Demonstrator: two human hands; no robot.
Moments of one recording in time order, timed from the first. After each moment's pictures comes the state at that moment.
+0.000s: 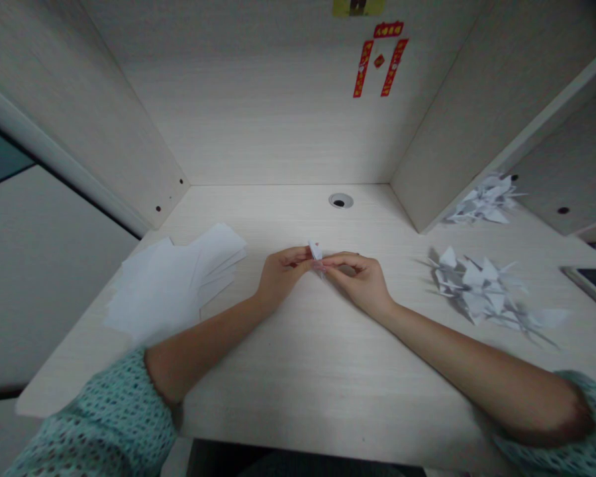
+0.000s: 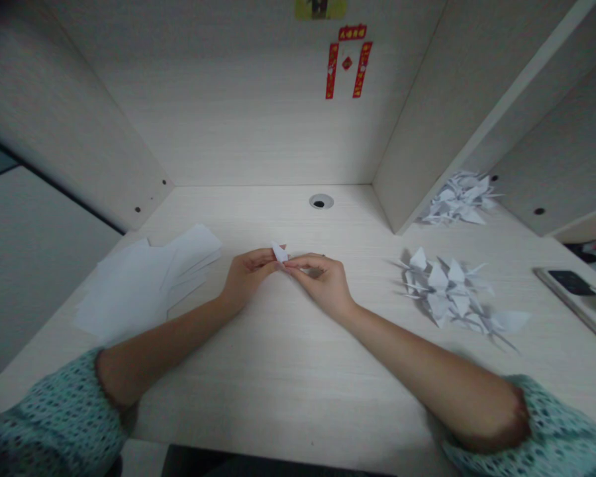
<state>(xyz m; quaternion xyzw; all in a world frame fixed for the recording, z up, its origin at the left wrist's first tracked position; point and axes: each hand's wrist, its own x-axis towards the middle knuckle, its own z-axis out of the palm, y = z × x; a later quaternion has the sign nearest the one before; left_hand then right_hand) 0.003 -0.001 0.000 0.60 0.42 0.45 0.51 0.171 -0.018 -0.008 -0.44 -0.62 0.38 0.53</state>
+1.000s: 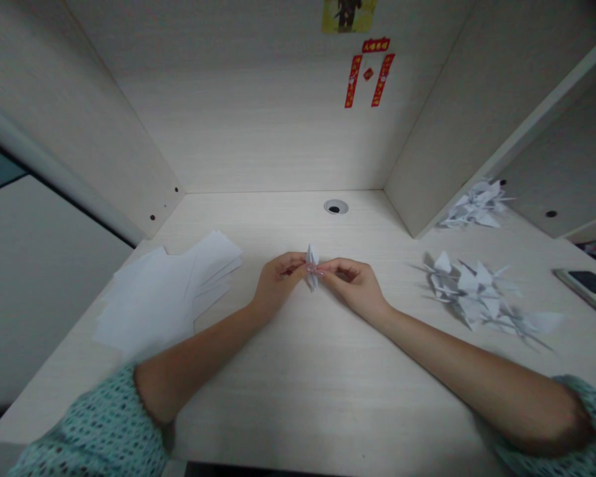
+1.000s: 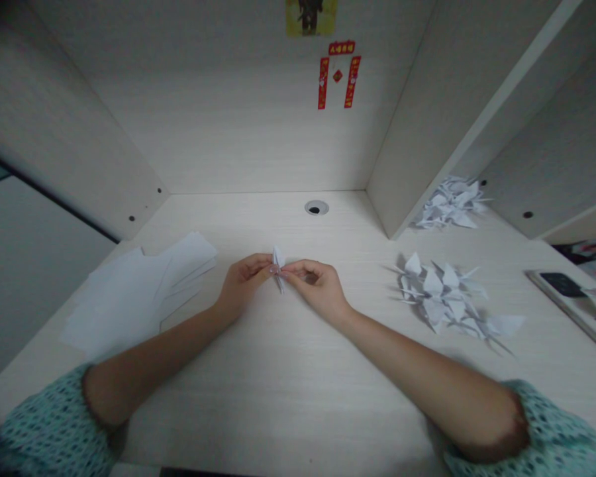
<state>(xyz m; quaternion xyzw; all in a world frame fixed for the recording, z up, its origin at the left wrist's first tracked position) 0.001 0.001 -0.001 0.59 0.44 0.45 0.51 0.170 -0.013 -0.009 -0.45 -0.57 0.46 0.51</state>
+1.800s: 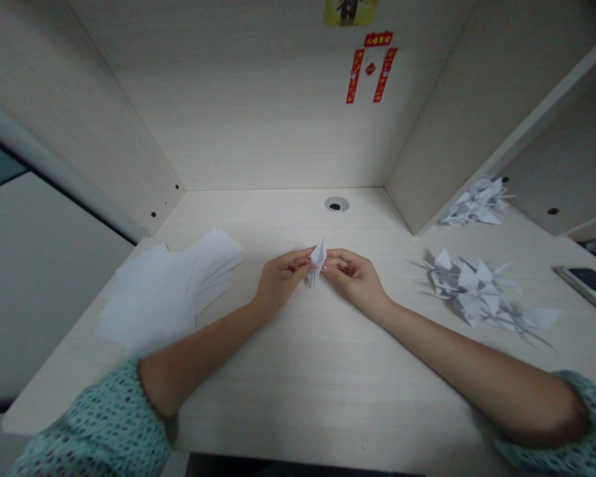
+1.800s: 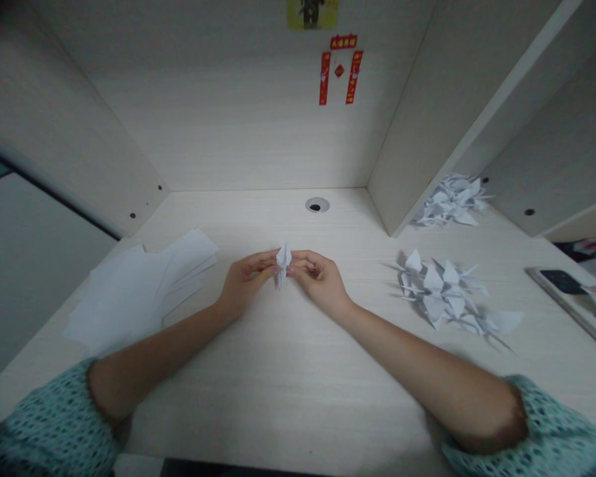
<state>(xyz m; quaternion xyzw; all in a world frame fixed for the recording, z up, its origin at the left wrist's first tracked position) 0.006 -0.002 0.003 0.62 0.44 0.45 0.47 0.172 -0.007 -0.016 -0.40 -0.55 0.52 0.52</state>
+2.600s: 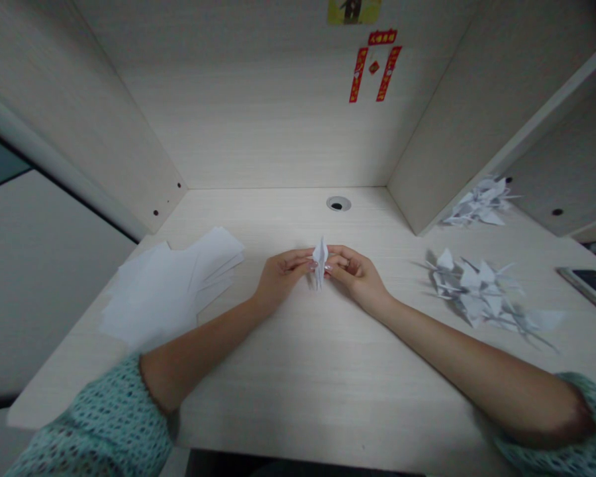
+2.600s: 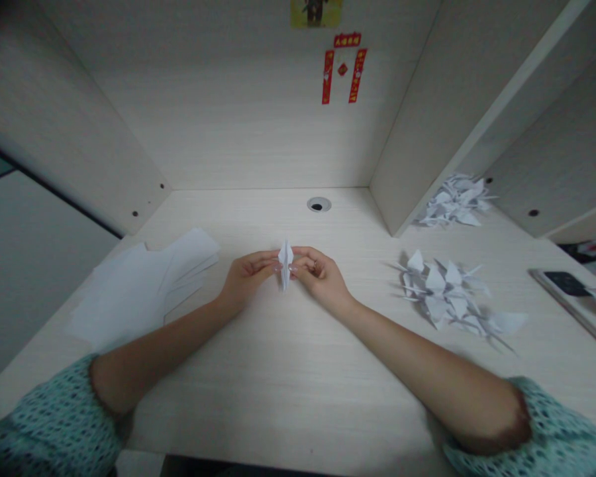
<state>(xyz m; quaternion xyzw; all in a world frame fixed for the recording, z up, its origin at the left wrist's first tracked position) 0.006 0.001 -0.001 0.55 0.41 0.45 0.57 0.174 -0.007 -0.011 -0.38 -0.53 0.56 0.51</state>
